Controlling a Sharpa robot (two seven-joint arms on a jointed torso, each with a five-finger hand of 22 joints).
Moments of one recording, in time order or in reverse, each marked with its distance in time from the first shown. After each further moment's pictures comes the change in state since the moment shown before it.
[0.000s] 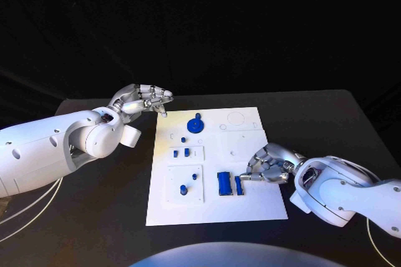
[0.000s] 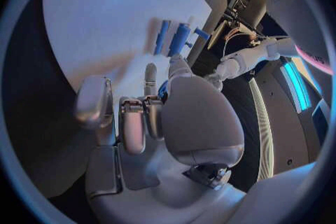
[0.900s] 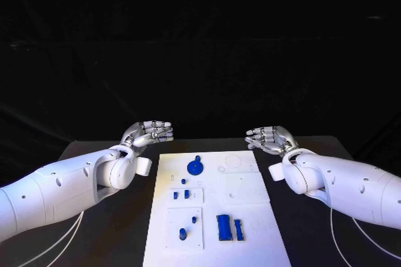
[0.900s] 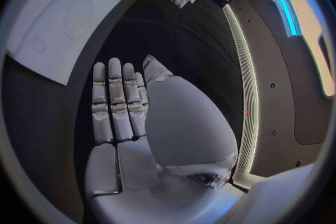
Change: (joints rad) left arm -0.030 0.170 -0.012 -0.249 0.153 -0.089 0.119; left_hand -0.009 -0.003 0.053 0.050 0.000 -0.045 -0.014 -0.070 -0.042 0.111 0.039 -0.283 -0.007 -0.159 0.088 -0.629 -0.173 0.000 -0.185 0.126 -0.570 -0.384; right arm 0.060 0.399 0.039 -0.786 0.909 0.031 0.763; right_hand 0.267 0.022 0.272 -0.011 -0.033 -0.144 0.148 -0.219 -0.245 -0.332 0.166 -1.376 -1.108 -0.400 0.185 -1.264 -0.939 0.094 -0.542 0.194 -0.951 -0.680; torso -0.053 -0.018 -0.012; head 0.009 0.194
